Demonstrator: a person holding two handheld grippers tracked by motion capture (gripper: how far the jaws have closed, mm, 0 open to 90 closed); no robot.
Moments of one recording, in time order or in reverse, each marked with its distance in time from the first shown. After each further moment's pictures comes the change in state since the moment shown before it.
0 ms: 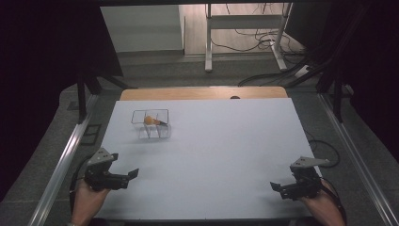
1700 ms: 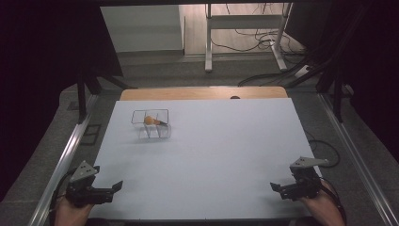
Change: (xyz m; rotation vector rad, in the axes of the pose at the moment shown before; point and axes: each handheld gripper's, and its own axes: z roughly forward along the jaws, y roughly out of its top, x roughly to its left) left arm 0.005 -0.040 -0.033 0.045 0.115 -0.026; right arm 0.000 0.000 0.001 0.012 -0.002 0.000
